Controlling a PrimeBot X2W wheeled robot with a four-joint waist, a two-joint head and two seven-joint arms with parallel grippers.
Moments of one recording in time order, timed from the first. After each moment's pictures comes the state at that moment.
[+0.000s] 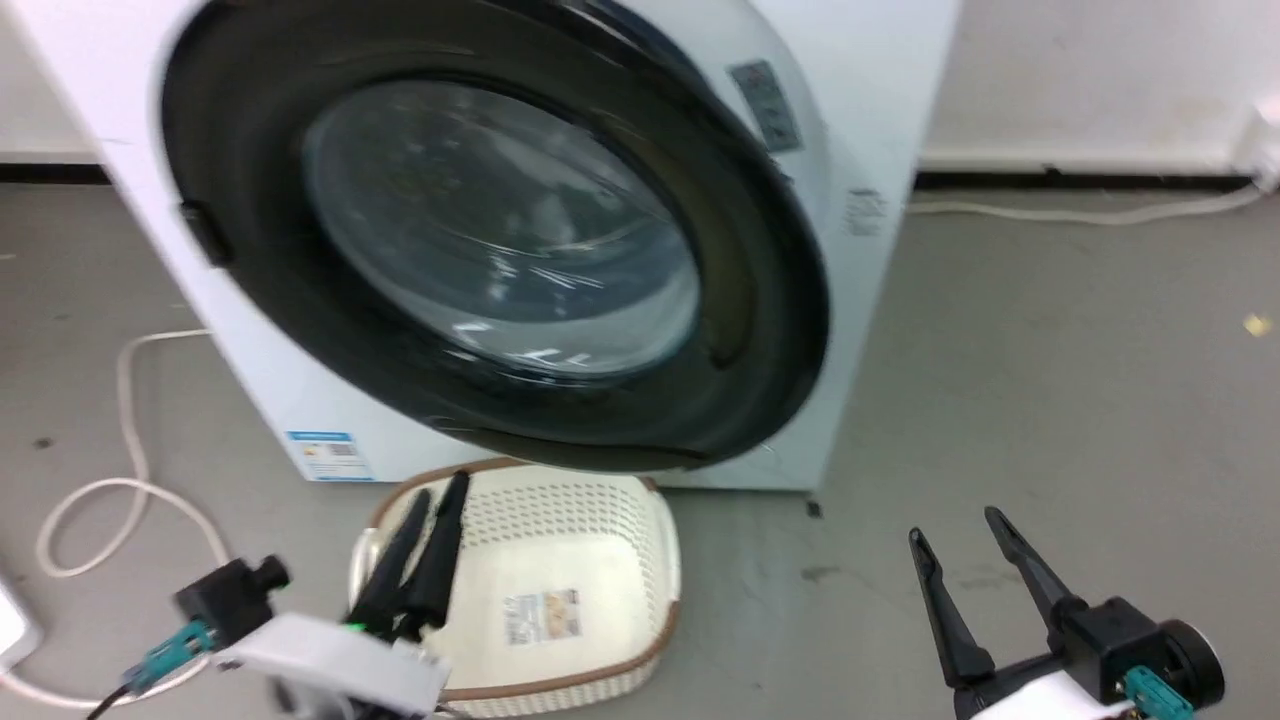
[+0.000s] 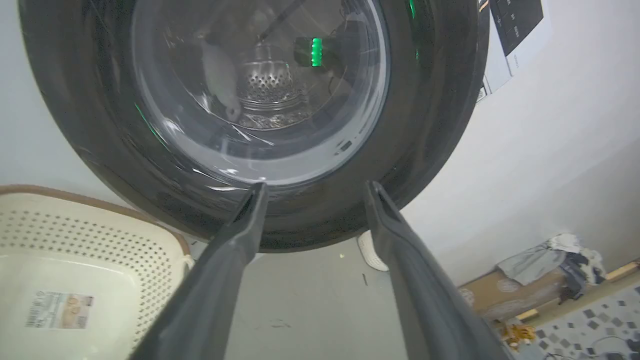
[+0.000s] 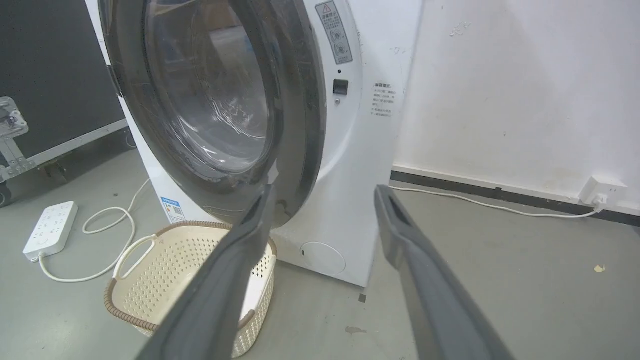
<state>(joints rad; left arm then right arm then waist) -0.13 0.34 -0.41 0.14 -1.26 -0.13 -0.25 0.01 -0.05 0.05 0.14 0.00 0.13 -0.26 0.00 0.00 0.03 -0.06</state>
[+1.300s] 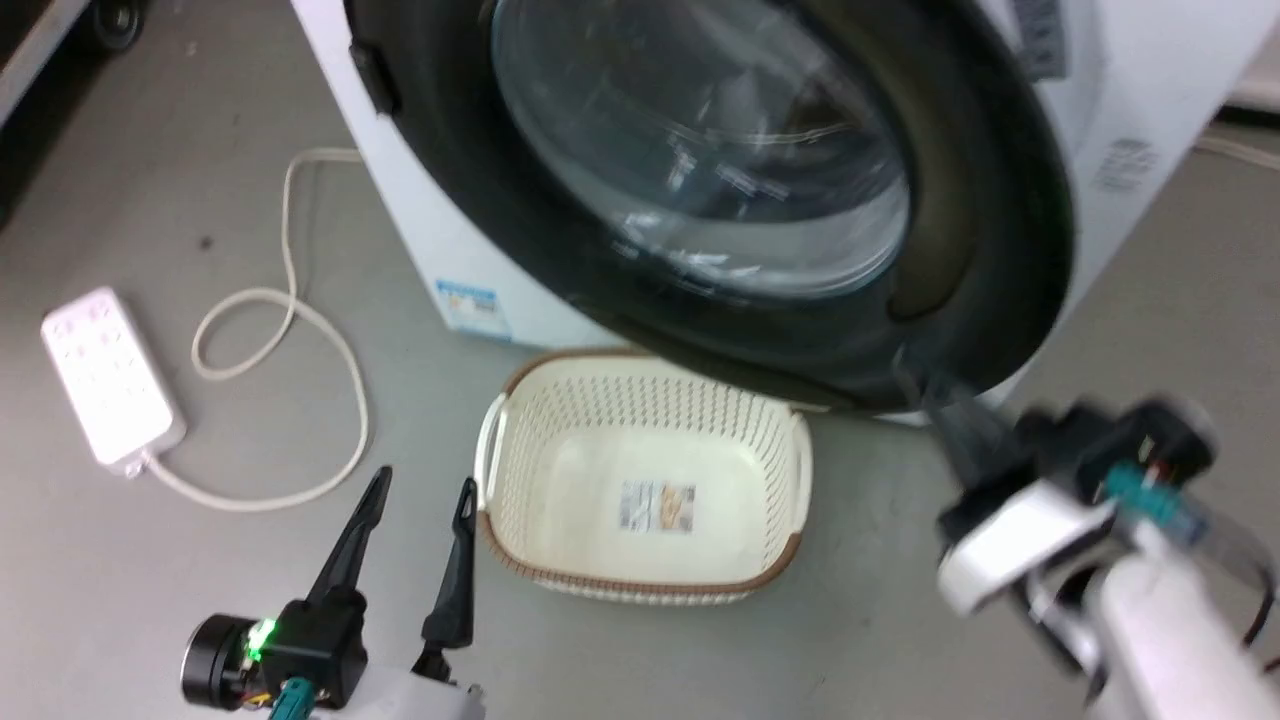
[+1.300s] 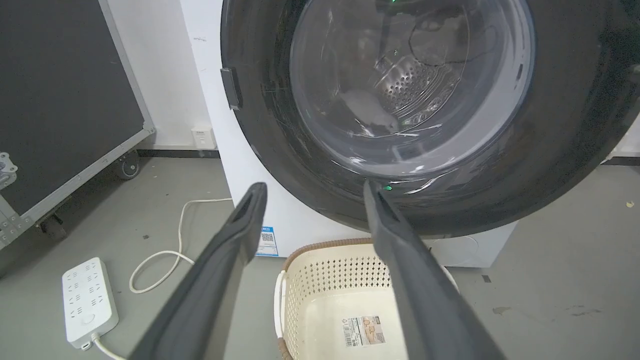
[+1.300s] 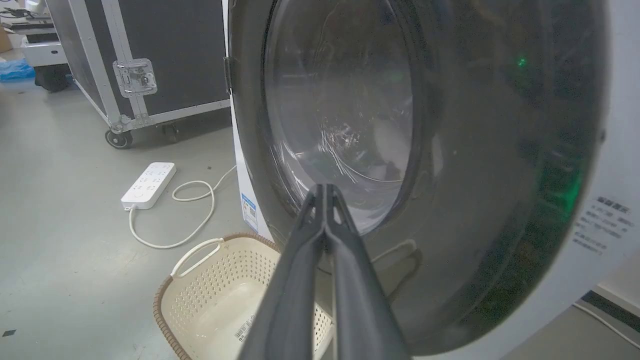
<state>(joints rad) 0.02 0.09 -0.09 -0.03 -0.06 -0.06 -0.26 -0.30 -0.21 0.25 0.12 0.10 0.13 -0.13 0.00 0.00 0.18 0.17</state>
